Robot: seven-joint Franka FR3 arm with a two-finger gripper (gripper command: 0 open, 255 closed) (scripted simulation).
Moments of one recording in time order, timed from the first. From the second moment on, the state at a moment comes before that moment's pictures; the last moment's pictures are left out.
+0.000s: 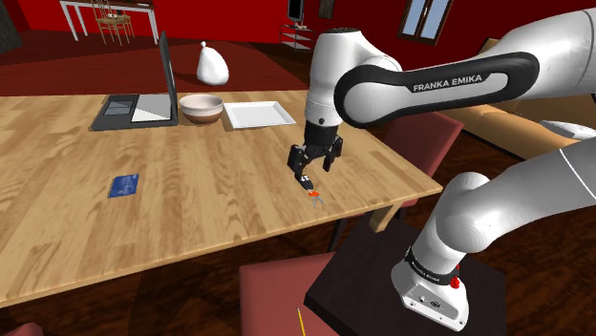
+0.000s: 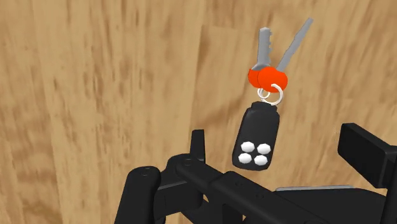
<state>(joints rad) -0.01 -0.61 0.35 -2.50 0.16 1.95 0.58</state>
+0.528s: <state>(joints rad) -0.01 -0.58 0.37 -2.57 0.17 2.05 0.59</state>
